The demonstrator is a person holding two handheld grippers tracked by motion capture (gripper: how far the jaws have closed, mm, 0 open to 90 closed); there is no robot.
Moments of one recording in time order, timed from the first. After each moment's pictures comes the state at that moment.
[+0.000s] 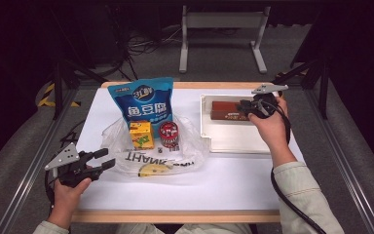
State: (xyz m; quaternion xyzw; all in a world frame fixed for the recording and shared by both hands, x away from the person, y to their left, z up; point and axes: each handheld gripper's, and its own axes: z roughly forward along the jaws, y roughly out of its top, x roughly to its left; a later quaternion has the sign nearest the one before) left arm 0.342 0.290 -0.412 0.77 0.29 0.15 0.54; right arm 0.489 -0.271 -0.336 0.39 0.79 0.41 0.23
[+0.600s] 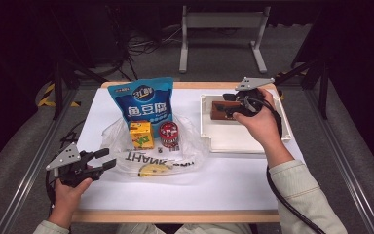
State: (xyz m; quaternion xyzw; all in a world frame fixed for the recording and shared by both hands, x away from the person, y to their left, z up) left arm 0.342 0.287 -0.411 0.77 0.29 0.15 0.54; right arm 0.477 -0.219 -0.303 0.29 0.82 0.45 0.21
